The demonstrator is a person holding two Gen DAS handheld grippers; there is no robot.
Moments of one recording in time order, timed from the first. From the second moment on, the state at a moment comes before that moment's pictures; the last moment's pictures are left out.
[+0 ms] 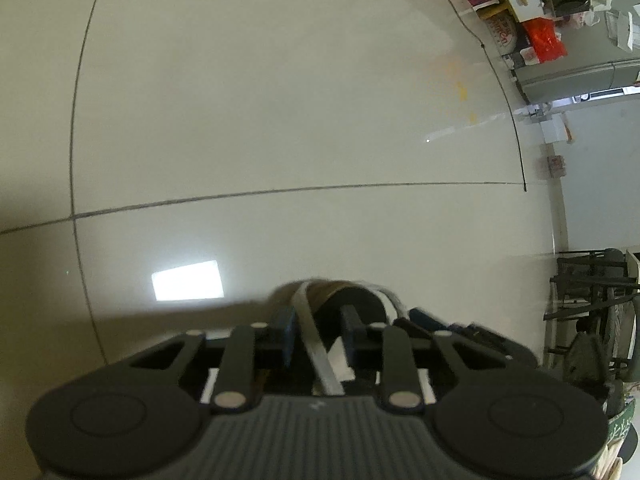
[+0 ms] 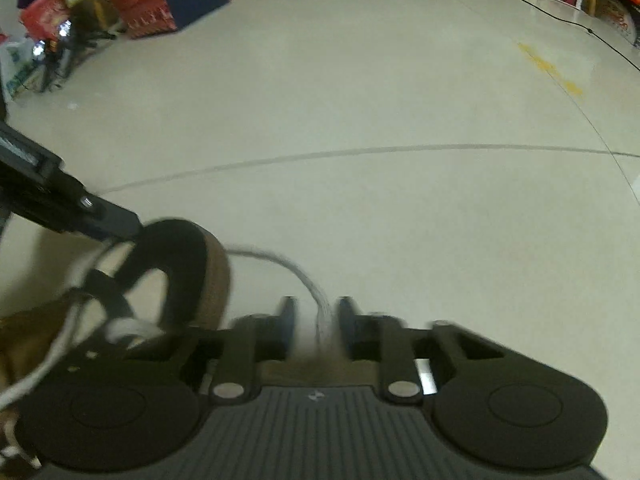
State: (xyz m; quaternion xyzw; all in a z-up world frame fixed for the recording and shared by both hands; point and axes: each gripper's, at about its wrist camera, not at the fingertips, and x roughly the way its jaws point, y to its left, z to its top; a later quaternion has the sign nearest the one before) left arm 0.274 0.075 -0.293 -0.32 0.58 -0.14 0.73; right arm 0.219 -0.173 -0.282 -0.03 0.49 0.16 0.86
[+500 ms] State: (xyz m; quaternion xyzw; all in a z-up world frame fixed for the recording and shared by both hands) left arm 0.205 0.106 -0.270 -0.34 0.50 -0.04 0.80; right arm 0.173 -0.178 -0.227 0.02 0.42 0.22 0.88
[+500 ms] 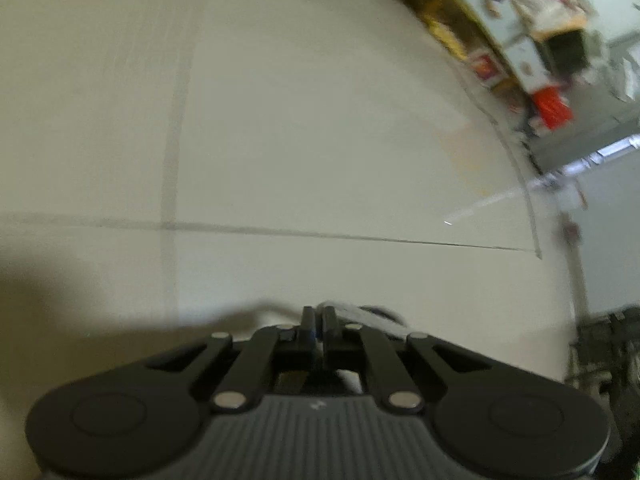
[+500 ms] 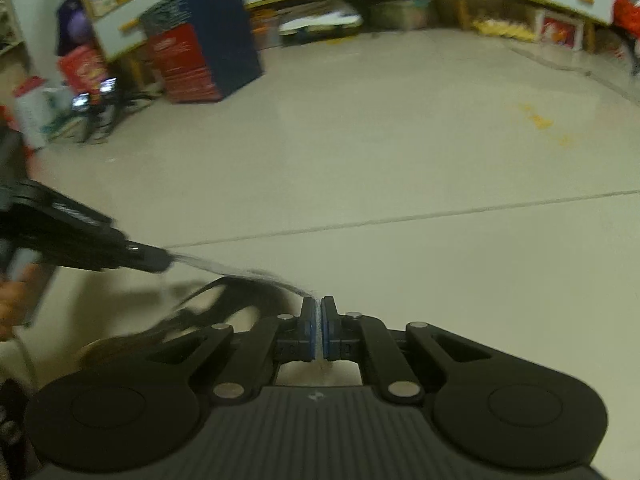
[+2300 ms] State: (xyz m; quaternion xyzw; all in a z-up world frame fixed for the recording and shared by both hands) left arm 0.115 0.048 -0.248 -0.11 0.60 -0.13 0.78; right arm 0.098 -0.094 -0.212 -0.03 0.56 0.20 0.80
